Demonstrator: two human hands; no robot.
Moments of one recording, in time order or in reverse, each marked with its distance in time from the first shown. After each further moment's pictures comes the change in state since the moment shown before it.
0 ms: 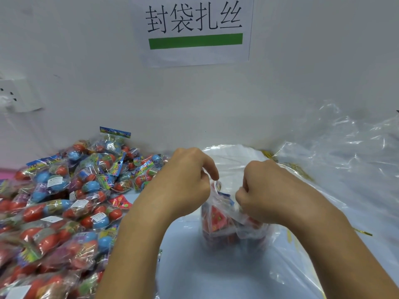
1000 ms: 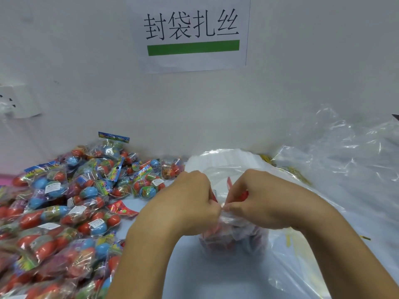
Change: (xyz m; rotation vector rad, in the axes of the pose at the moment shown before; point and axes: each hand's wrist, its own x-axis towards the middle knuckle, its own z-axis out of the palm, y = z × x) left_hand -0.003 0.001 0.013 0.146 -0.231 -0.108; right_hand 0.008 0.009 0.000 0.264 -0.195 -0.106
